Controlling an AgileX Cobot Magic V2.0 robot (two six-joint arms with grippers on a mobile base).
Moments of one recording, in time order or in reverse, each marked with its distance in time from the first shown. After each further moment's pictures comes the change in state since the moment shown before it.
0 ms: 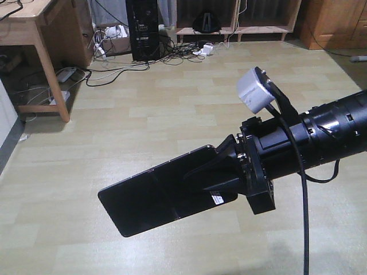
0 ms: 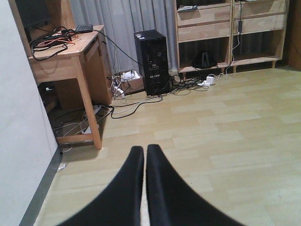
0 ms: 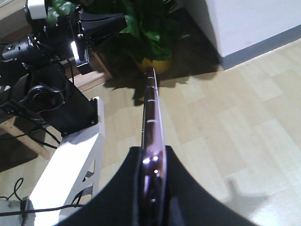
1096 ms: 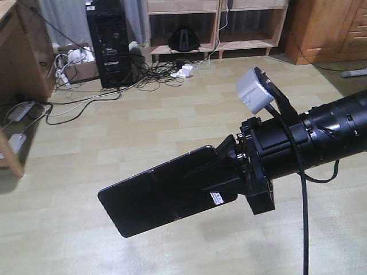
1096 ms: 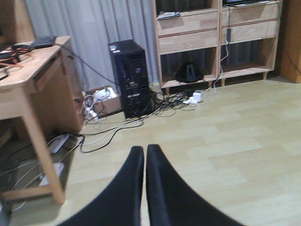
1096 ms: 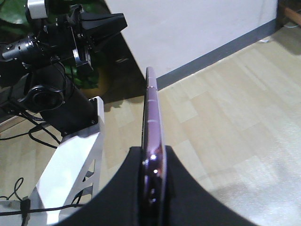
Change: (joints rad) left arm 0.000 0.000 0.000 0.000 0.000 0.000; right arm 0.000 0.000 0.000 0.000 0.000 0.000
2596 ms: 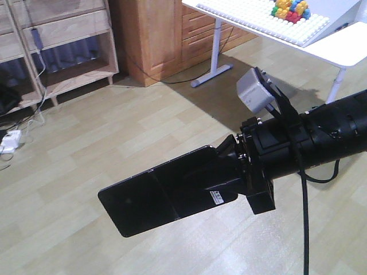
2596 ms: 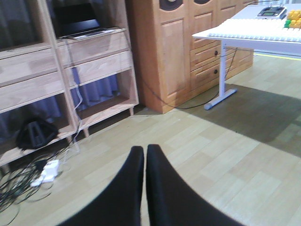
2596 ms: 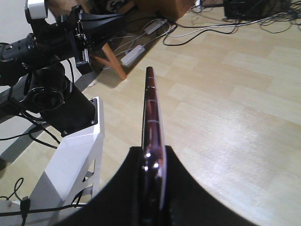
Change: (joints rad) left arm 0.000 0.000 0.000 0.000 0.000 0.000; right arm 0.000 0.000 0.000 0.000 0.000 0.000
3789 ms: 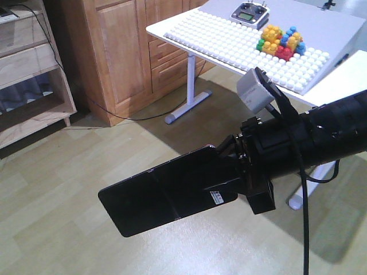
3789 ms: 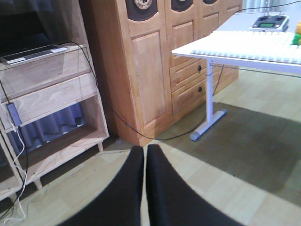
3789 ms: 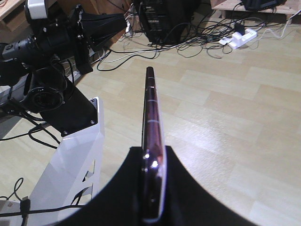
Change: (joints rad) left arm 0.000 0.000 0.000 0.000 0.000 0.000; right arm 0.000 0.000 0.000 0.000 0.000 0.000
